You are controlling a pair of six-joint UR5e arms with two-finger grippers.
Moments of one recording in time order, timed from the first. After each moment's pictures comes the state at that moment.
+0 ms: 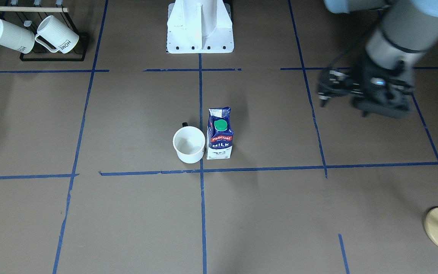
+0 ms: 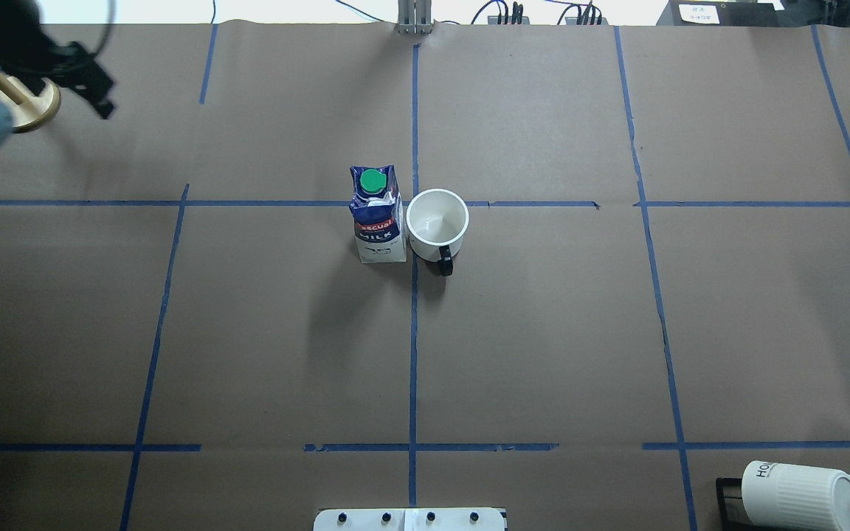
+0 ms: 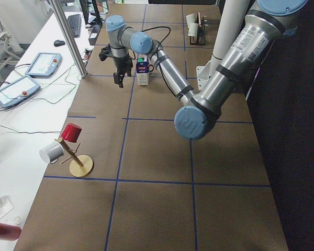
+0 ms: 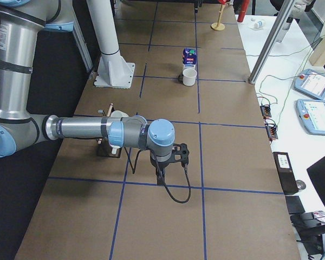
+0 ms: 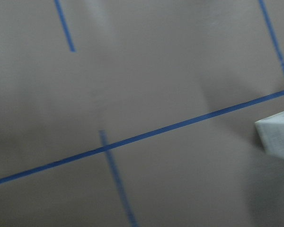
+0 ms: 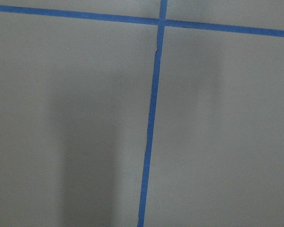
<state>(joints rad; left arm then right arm) -1.20 -2.04 -1.87 -1.19 -2.29 -0.18 1.59 -1.81 1.86 -1.68 2.36 -0.14</state>
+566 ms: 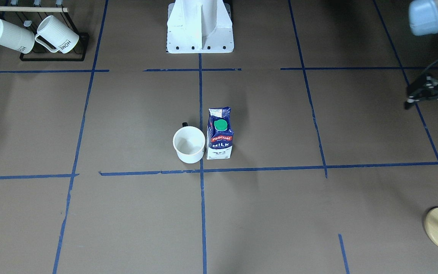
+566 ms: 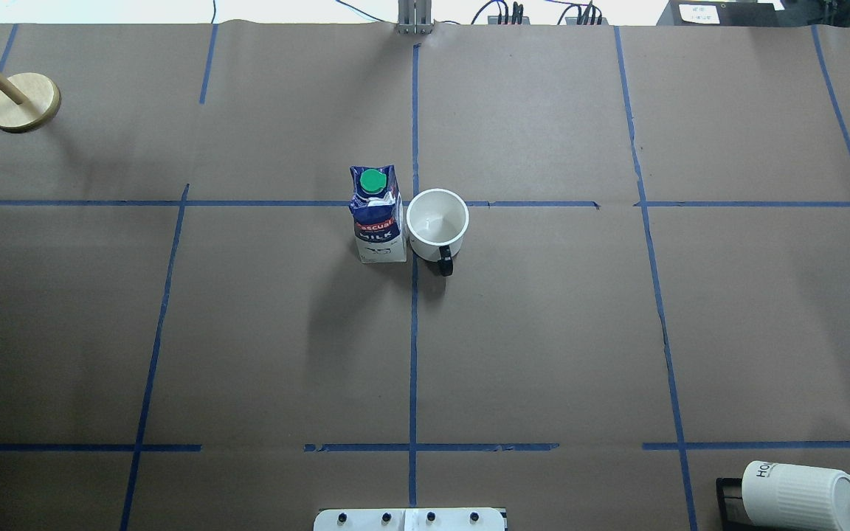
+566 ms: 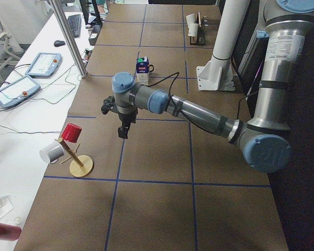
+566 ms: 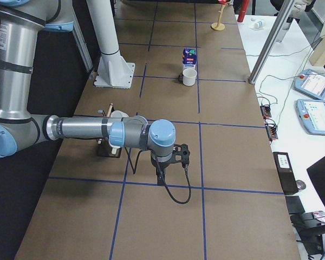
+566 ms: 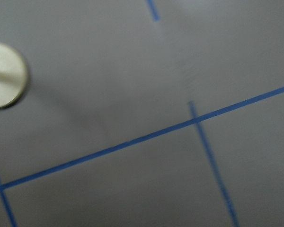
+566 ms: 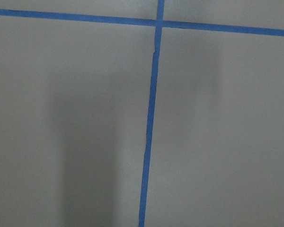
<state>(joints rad) -1.42 -1.55 -1.84 -1.57 -2.34 -0.05 1.59 -1.80 1.86 -1.68 2.36 -0.13</state>
